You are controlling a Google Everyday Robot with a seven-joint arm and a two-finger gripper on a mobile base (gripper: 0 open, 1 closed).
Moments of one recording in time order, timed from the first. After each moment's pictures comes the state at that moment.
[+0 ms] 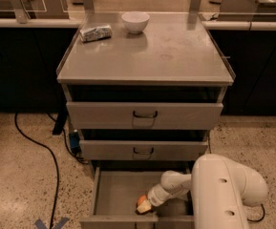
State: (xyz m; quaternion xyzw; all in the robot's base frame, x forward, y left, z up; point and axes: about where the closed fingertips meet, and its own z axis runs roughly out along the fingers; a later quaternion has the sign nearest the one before) arm 0.539 -0.049 0.153 -0.39 0.88 0.25 0.11
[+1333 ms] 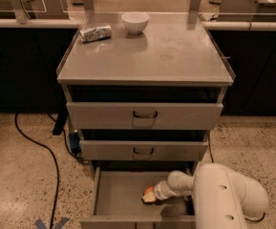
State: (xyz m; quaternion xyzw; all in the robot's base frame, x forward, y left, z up) arm 0.599 -0.085 0.127 -0.28 0.92 0.22 0.17
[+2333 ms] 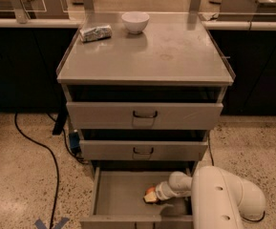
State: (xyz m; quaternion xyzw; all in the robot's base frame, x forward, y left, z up) arm 0.601 -0.097 0.109 -0.26 0.93 0.22 0.16
